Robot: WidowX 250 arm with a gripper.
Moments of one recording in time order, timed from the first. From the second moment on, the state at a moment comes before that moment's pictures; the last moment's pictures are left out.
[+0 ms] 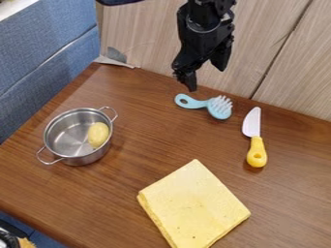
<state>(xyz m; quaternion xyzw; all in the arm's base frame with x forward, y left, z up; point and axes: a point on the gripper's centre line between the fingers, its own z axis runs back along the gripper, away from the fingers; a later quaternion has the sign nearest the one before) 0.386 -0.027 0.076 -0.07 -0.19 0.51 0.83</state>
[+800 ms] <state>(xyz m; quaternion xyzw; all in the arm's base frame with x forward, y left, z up) 0.319 -0.095 0.066 -0.01 -0.14 0.45 0.88</state>
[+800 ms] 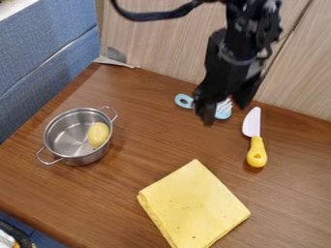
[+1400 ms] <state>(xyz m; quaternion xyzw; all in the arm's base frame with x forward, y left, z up) 0.209 -0.118 0.028 0.01 -0.07 0.39 0.92</state>
